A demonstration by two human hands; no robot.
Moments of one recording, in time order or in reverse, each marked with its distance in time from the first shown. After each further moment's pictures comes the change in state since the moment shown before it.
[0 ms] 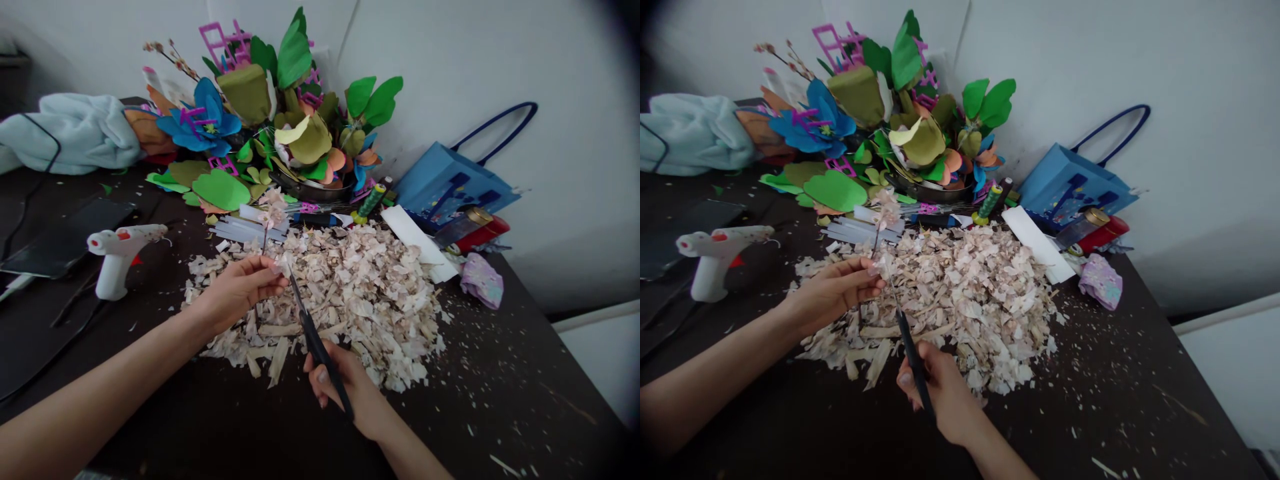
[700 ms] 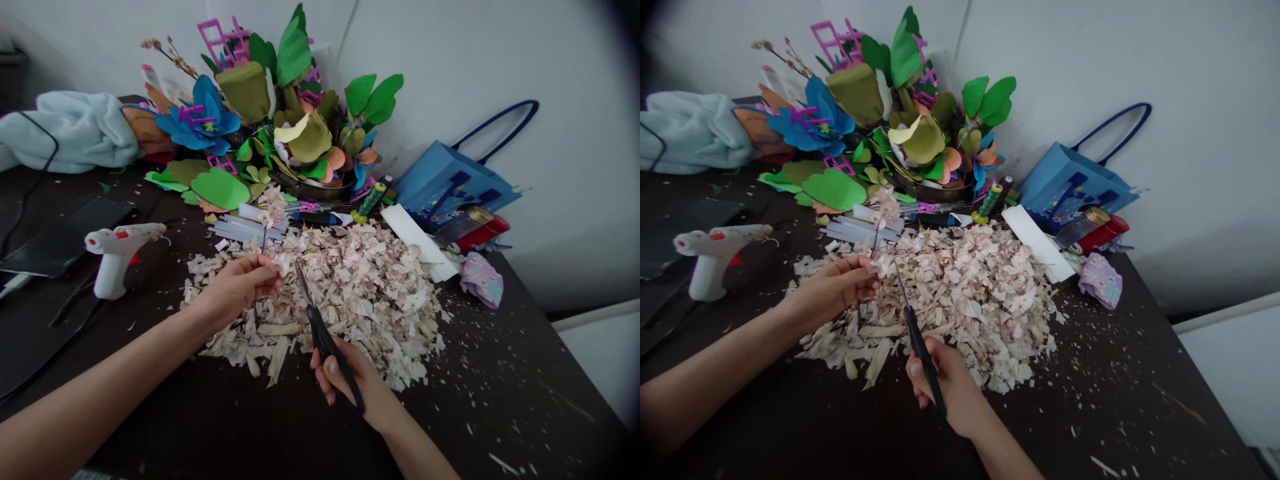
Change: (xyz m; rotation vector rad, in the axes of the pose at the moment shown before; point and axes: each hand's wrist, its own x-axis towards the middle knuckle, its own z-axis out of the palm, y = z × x) left_hand 0.001 0.000 0.001 0.079 0.049 0.010; right_hand -0.001 -0.010 -0.006 0.054 0.013 0.062
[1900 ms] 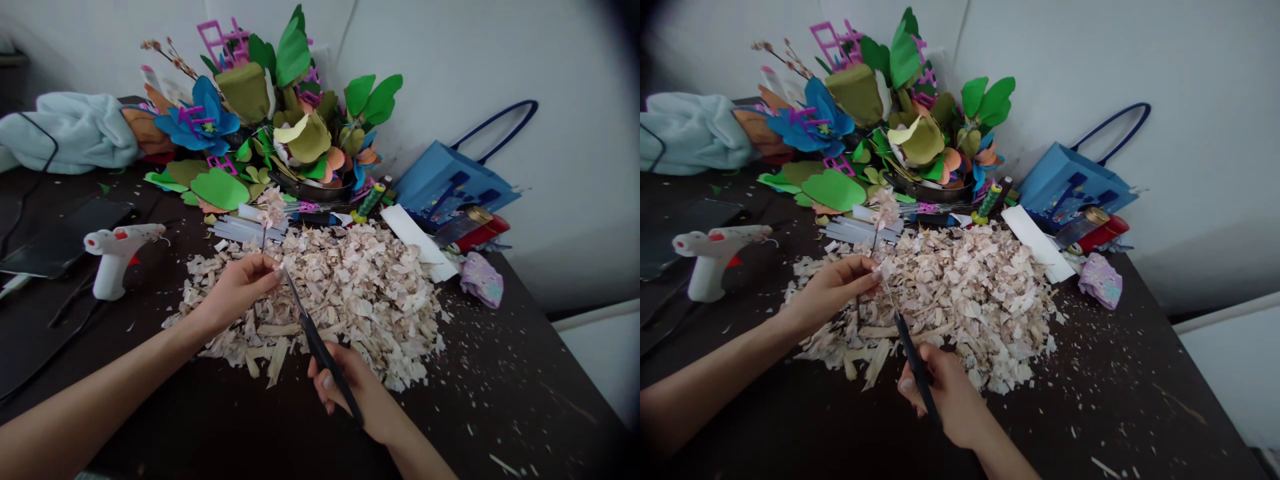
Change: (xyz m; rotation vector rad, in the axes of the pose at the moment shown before) left_hand -0.006 0.001 0.006 0.357 0.006 0.210; right_hand -0.005 -0.002 -0.001 -0.148 -0.033 -0.041
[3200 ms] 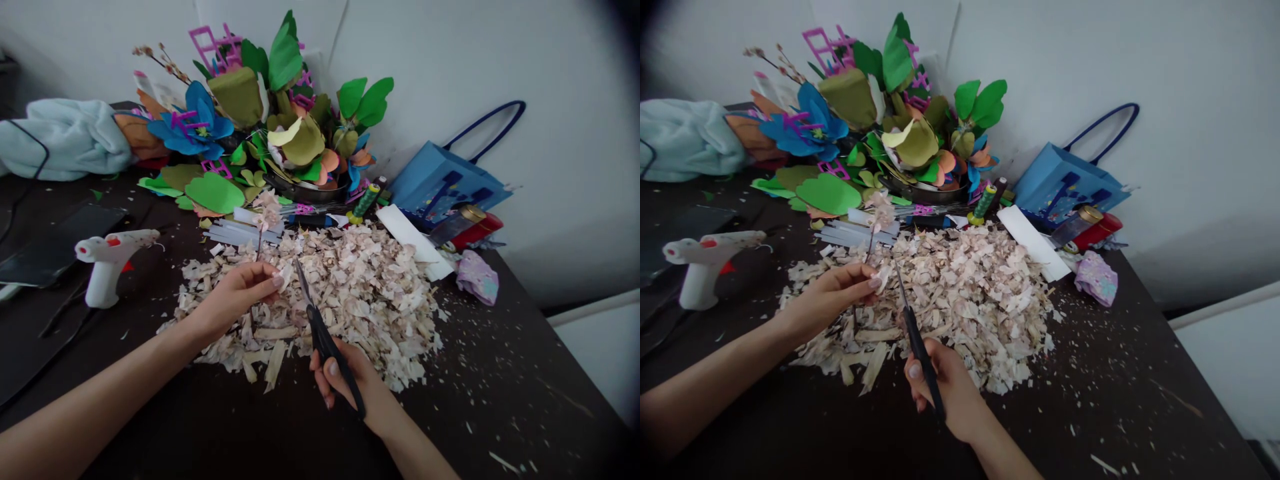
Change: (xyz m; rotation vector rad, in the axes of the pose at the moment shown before) left_hand 0.002 -0.009 -0.001 -0.041 -0.094 -0.092; right_hand 0.005 0.014 0.002 0.206 0.094 -0.018
